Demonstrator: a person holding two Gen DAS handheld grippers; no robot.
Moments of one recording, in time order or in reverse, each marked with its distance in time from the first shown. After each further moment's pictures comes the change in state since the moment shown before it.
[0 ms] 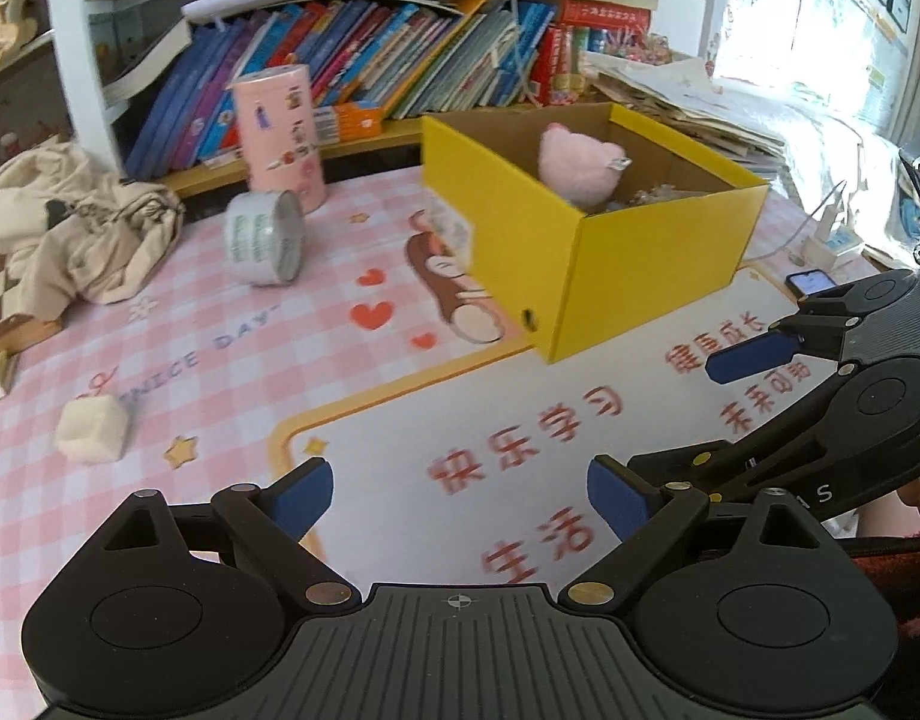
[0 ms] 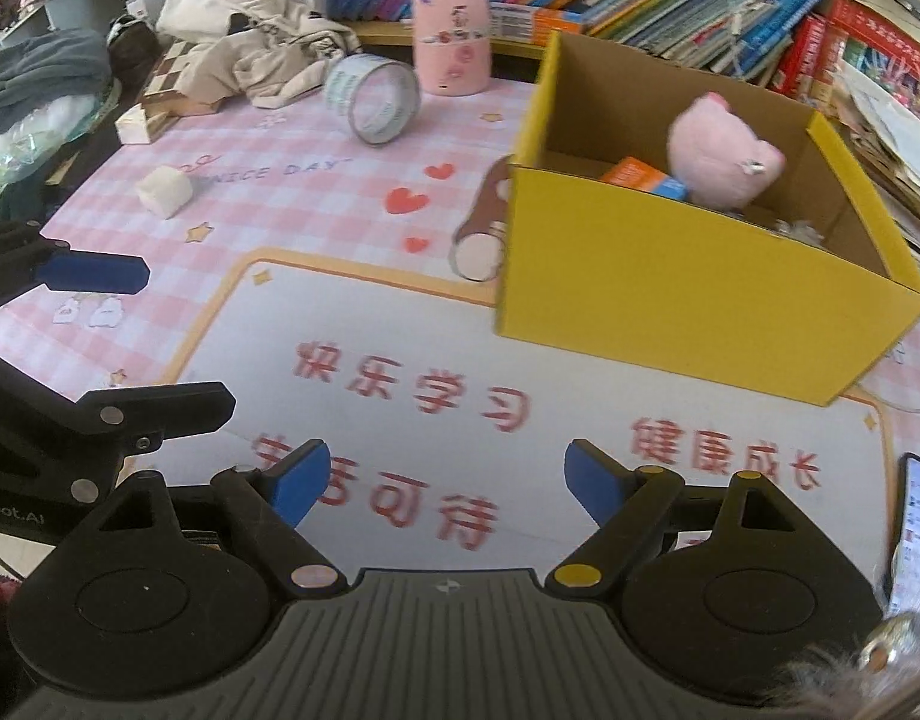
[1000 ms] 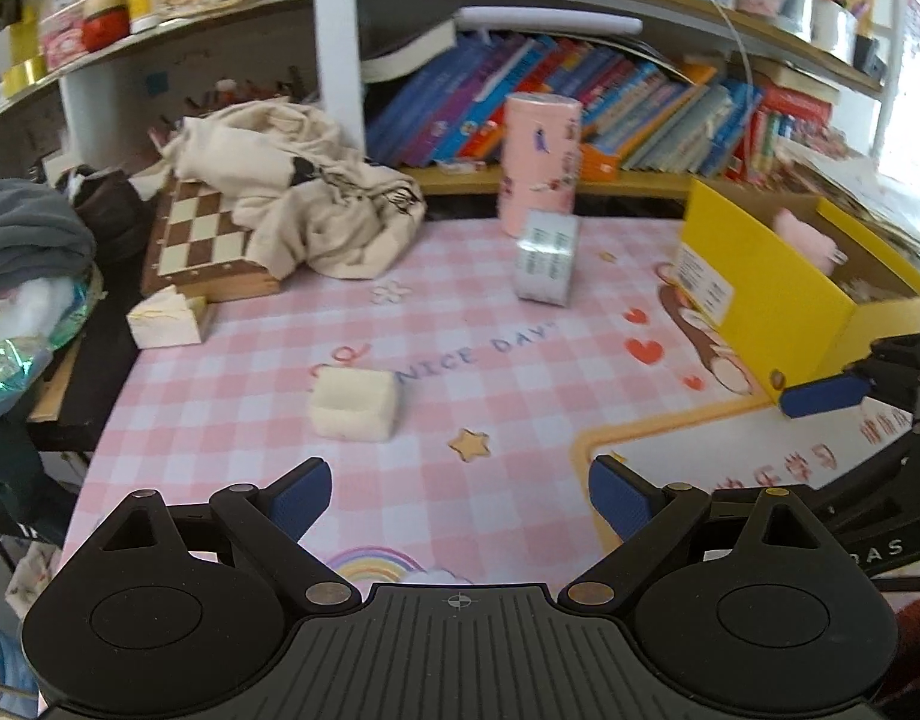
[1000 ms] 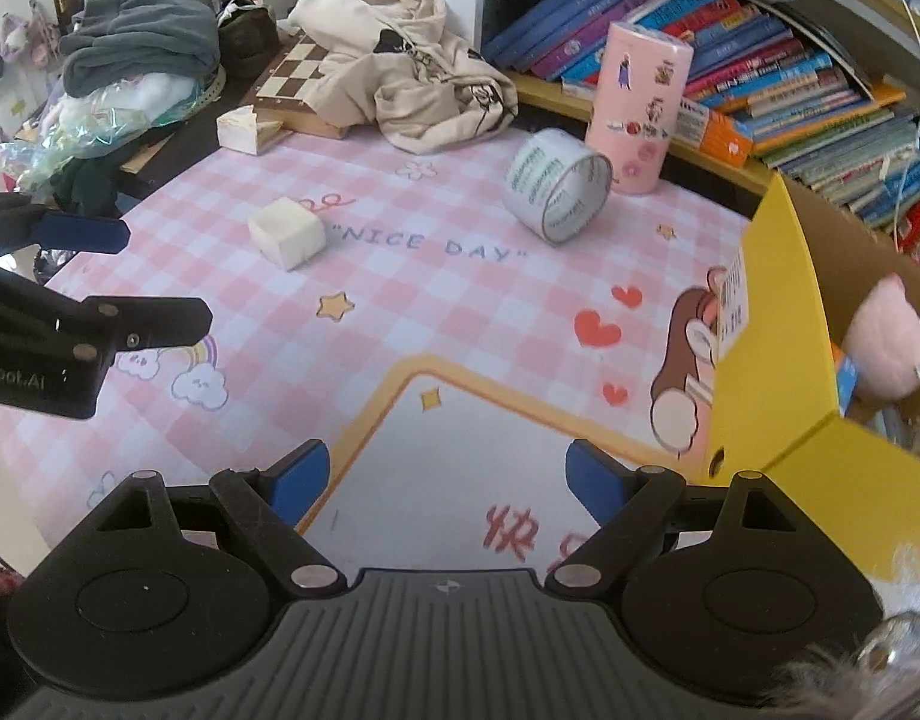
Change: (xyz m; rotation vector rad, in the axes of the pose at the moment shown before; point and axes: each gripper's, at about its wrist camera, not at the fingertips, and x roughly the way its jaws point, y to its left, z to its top) left arm -0.030 0.136 -0.023 -0.196 -0.100 0.219; right arm 0.042 0.106 0.063 -0.189 -0.091 0.051
